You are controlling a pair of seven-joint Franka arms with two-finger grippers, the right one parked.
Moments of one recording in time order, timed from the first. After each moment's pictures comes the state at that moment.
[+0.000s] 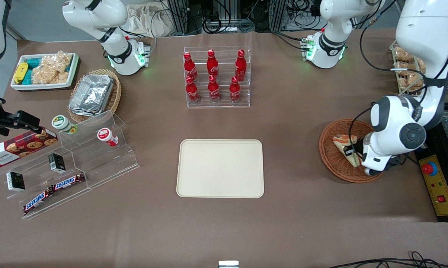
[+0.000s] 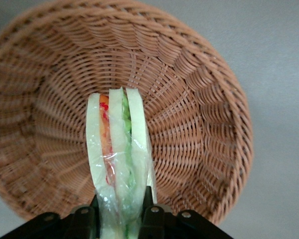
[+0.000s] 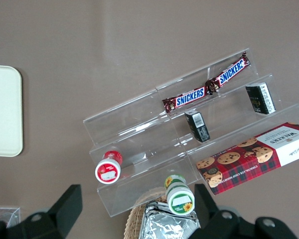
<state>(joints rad) 0.20 0.36 -0.23 -1.97 0.10 2.10 -0.50</state>
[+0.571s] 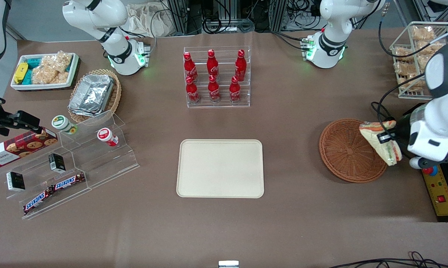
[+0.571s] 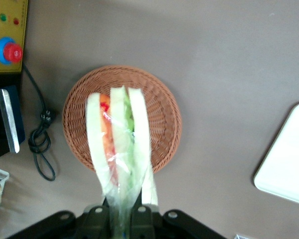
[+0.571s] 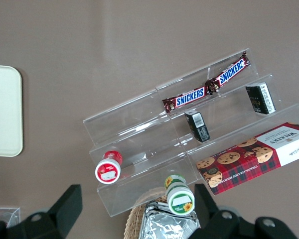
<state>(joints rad) 0.19 0.25 -0.31 -1.42 0.10 1.57 -0.40</state>
